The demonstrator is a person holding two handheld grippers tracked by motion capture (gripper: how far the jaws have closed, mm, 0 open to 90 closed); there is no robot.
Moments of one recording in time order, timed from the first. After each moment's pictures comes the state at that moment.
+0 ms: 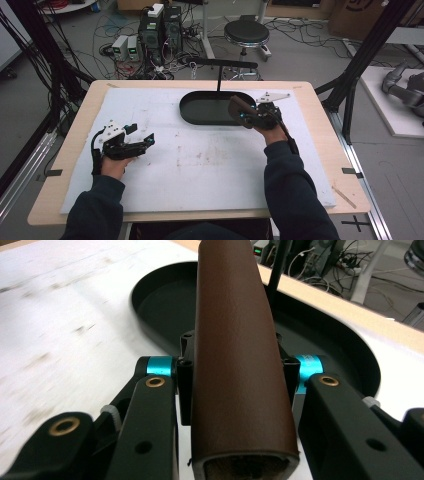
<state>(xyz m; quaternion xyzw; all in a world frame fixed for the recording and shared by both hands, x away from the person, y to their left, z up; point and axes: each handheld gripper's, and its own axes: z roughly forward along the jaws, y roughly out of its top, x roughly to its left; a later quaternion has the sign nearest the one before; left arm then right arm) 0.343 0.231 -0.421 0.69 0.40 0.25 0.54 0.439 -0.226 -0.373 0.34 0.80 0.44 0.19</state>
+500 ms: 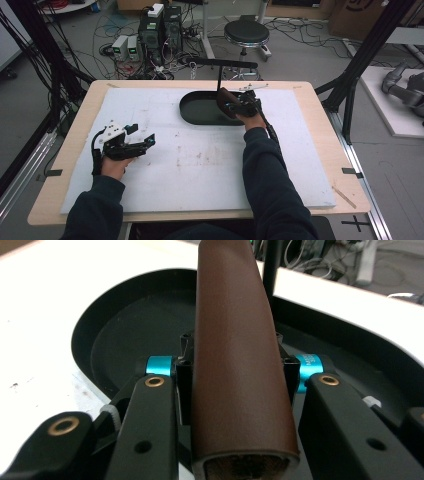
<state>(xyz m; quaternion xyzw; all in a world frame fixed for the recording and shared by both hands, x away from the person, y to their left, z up) 0.343 0.229 -0.422 0.69 0.40 0.25 0.55 0.509 -0.184 -0.407 0.40 0.79 0.44 0.16</state>
